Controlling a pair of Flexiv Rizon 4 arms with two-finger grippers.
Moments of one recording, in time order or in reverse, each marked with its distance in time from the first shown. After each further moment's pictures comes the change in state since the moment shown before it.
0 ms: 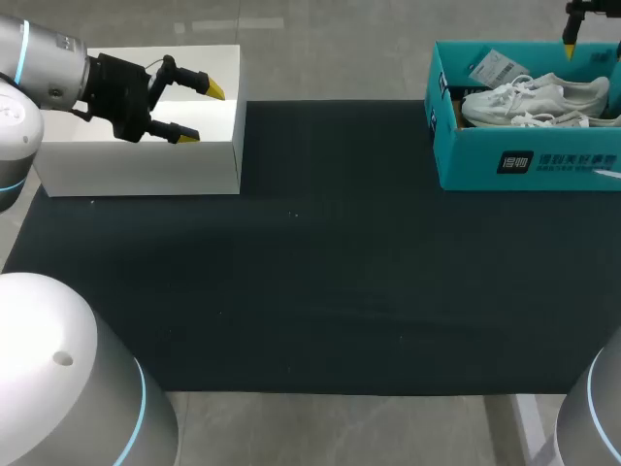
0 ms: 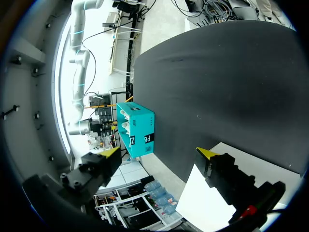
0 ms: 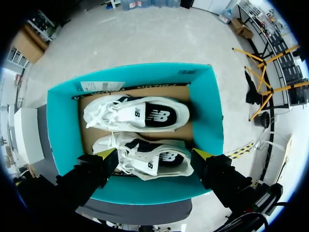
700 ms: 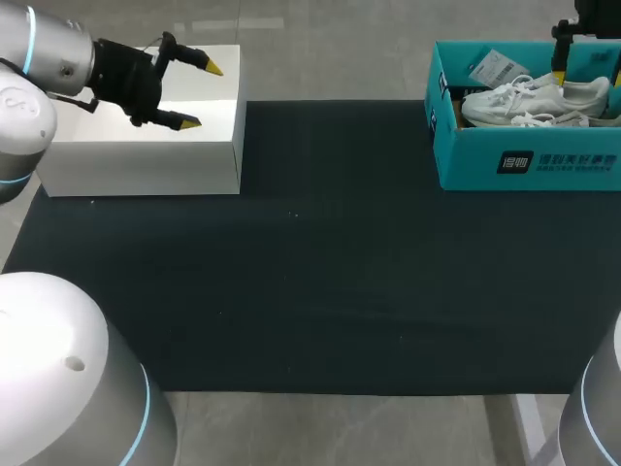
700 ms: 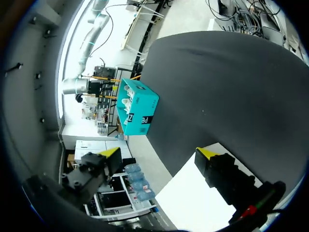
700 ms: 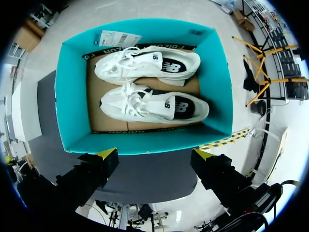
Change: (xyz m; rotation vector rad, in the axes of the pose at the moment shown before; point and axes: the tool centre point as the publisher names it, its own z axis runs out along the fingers) left arm -0.011 0.033 -0.005 -0.144 0.030 -0.311; right arm 0.040 -0.115 -0.024 0.133 -0.047 -0.016
